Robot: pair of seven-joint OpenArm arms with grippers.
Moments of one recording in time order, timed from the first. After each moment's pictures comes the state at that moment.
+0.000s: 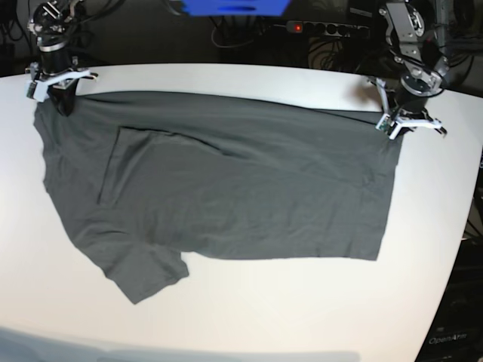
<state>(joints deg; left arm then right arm) 20.8 -5.0 -27.6 90.5 45.2 -36.9 0.9 -20.3 -2.9 54.3 74.0 -5.5 42.8 3.9</state>
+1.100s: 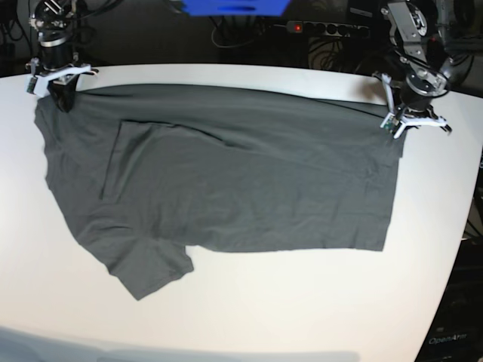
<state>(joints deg) 19.6 -3.9 -30.7 94.1 47.2 -40.0 4.9 -21.2 -3.3 54.5 74.5 -5.6 42.8 4.3</state>
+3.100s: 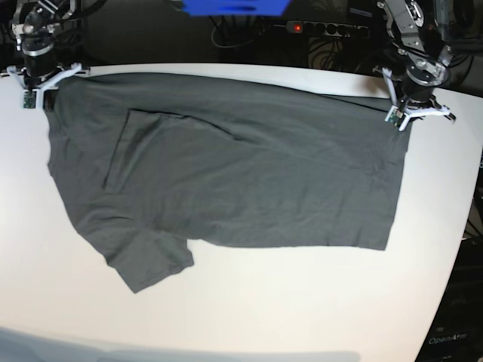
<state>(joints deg) 21.4 -1.2 -33.7 94.6 47.2 -39.3 4.5 -23.4 -6.7 54.0 99.1 -15.7 41.1 -10.1</state>
